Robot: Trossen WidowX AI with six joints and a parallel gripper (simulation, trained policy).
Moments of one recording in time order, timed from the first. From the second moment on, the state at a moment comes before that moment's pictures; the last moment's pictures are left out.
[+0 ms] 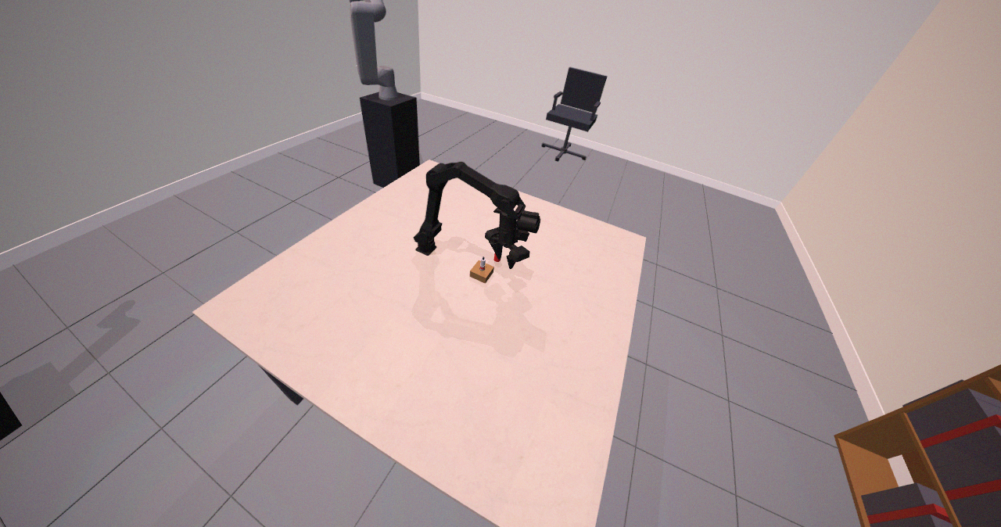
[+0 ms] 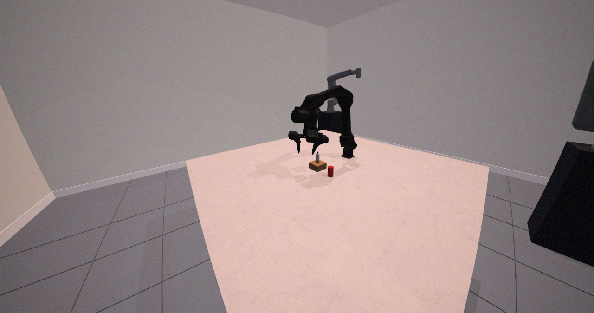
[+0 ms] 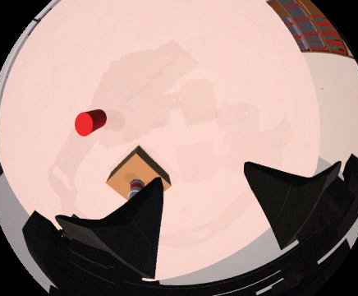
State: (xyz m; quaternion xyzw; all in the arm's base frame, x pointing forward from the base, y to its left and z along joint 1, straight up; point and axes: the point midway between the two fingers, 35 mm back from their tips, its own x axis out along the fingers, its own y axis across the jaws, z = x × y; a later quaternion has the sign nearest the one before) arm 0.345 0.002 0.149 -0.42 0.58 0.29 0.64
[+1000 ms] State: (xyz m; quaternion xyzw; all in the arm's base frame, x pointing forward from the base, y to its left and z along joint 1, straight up) arm 0.313 0.077 0.125 -0.39 0.59 0.40 0.59
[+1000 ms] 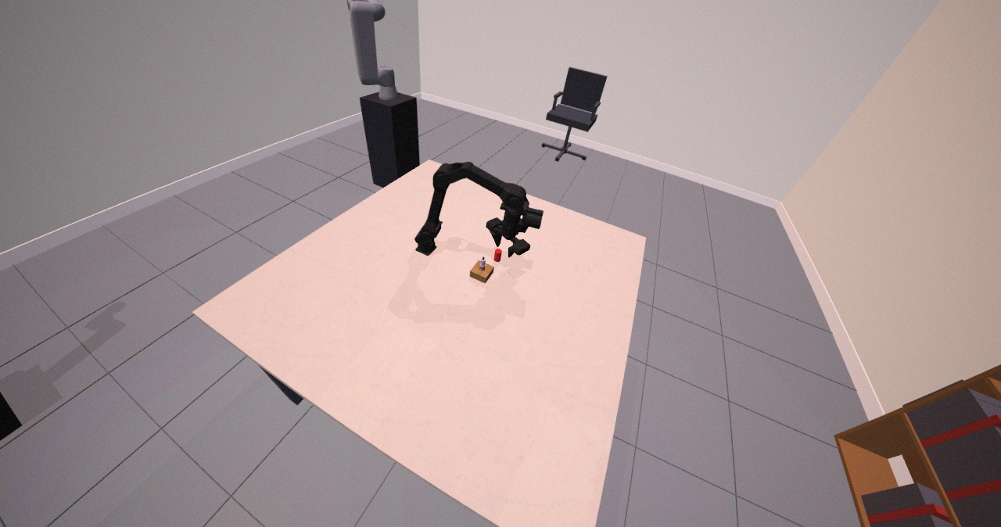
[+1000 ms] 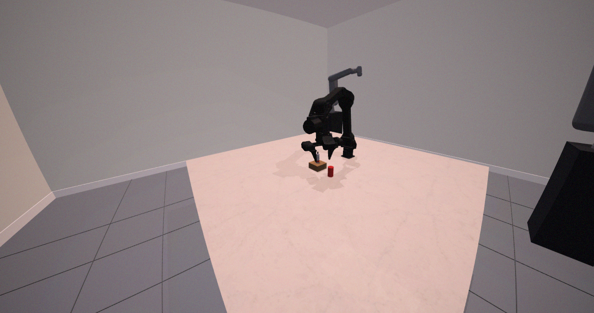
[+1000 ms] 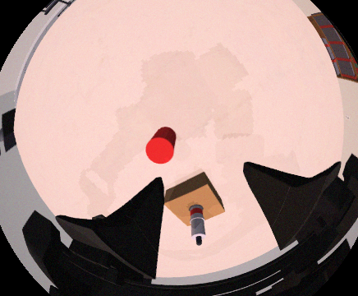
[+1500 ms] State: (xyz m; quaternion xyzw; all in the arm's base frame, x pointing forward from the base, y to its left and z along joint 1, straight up) arm 0.293 0.095 0.102 -0.40 0.60 0.44 0.54
